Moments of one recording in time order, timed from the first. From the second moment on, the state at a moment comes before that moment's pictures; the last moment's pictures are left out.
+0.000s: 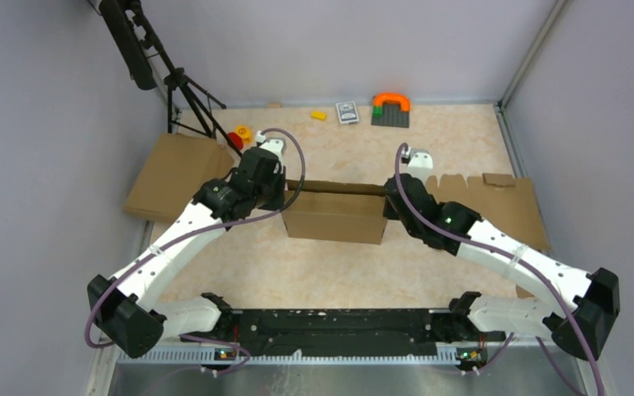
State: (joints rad) left arm -0.60 1.20 1.15 -0.73 -0.15 -0.37; right arm 0.86 1.12 0.99 -0.58 0.59 0.67
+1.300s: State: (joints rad) left arm -0.60 1.22 1.15 -0.71 -0.15 -0.37; right arm 0.85 1.14 1.08 -0.66 0.61 0.63
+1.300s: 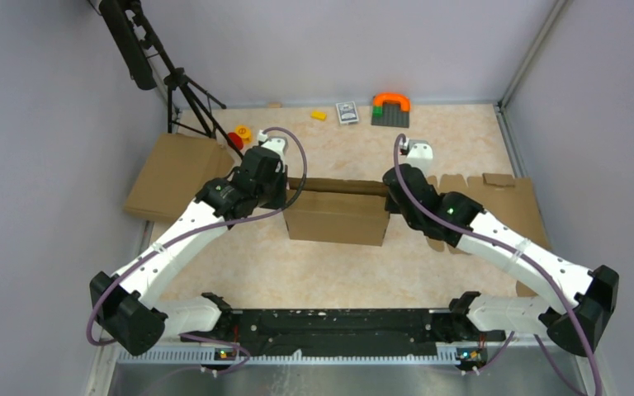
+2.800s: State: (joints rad) left arm -0.62 1.22 1.15 -0.71 -0.16 -0.39; right arm 0.93 1.07 0.99 -0.66 0.66 0.71
